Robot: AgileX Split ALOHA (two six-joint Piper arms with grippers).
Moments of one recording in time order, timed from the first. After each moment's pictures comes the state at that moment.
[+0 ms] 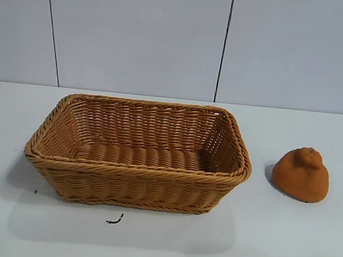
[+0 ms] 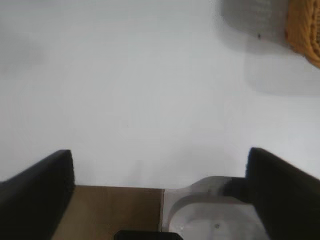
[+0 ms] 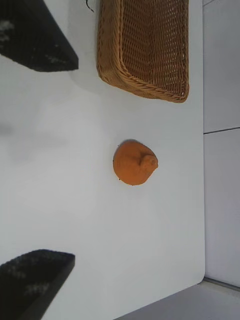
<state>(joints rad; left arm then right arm) 0.05 0.93 -0.86 -0.01 1.18 -0.03 0.02 0.00 -0.49 0.03 1.02 -0.02</state>
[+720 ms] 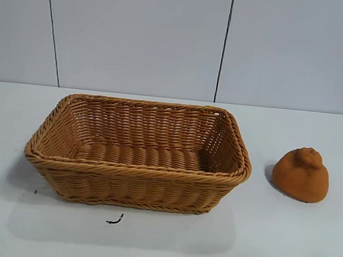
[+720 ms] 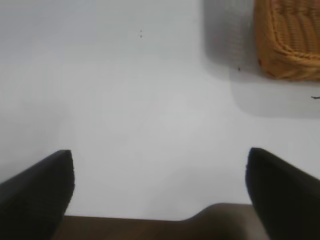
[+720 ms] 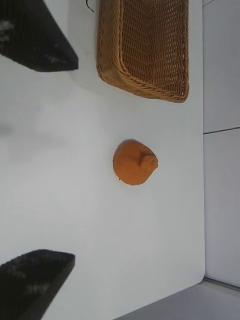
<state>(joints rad) 0.05 0.23 -0.50 -0.01 1.07 -0.03 0.02 0.00 -0.49 0.03 1.02 -0.02</state>
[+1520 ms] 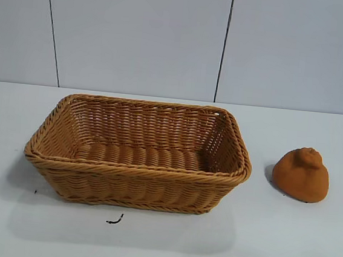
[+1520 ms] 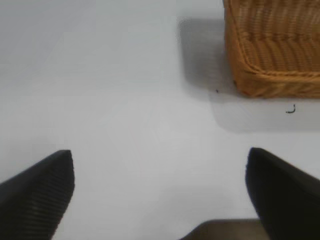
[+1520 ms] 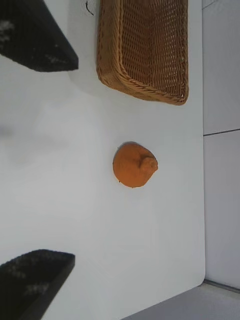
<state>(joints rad) -0.02 0.03 -0.50 -0.01 1.07 -0.03 0.02 0.00 -0.49 0.05 1.02 -0.02</state>
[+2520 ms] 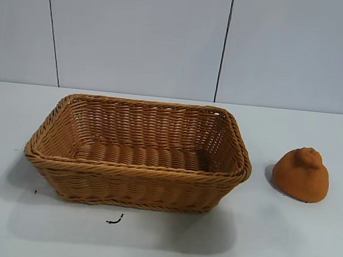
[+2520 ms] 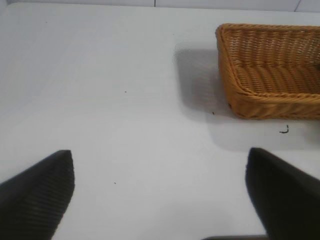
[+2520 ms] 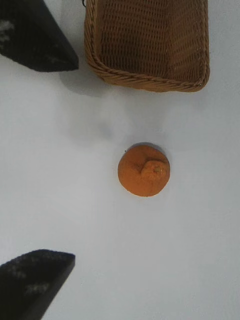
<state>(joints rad) -0.02 -0.01 -0.50 -0.01 1.07 -0.03 0.02 1.08 -1.01 0.08 0.95 -0.01</state>
